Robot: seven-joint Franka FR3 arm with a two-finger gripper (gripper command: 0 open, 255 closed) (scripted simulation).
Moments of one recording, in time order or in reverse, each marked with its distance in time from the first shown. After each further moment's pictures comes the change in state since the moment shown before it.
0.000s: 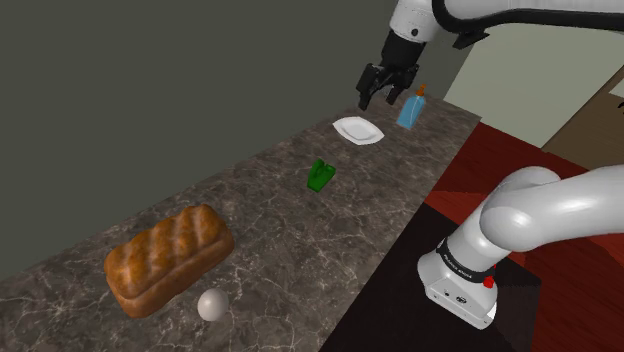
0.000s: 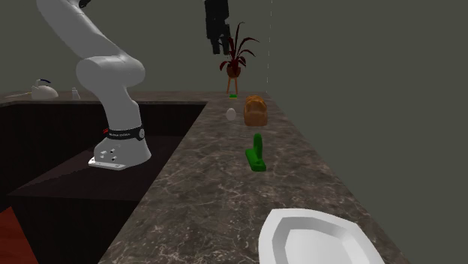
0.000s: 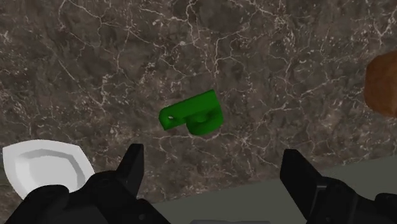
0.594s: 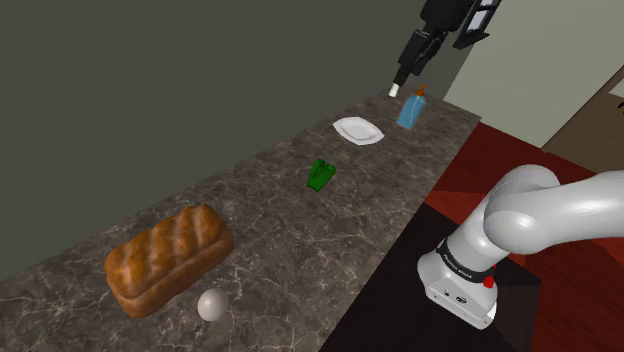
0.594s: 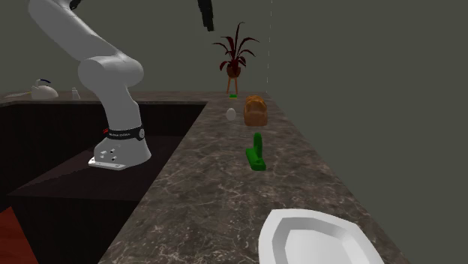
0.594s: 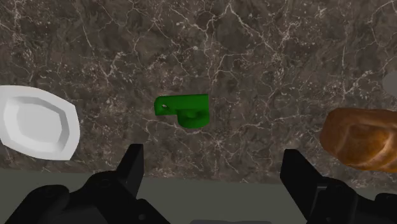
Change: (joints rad) arm 0.087 -0.096 -0.126 0.126 -0.051 -0.204 -0.326
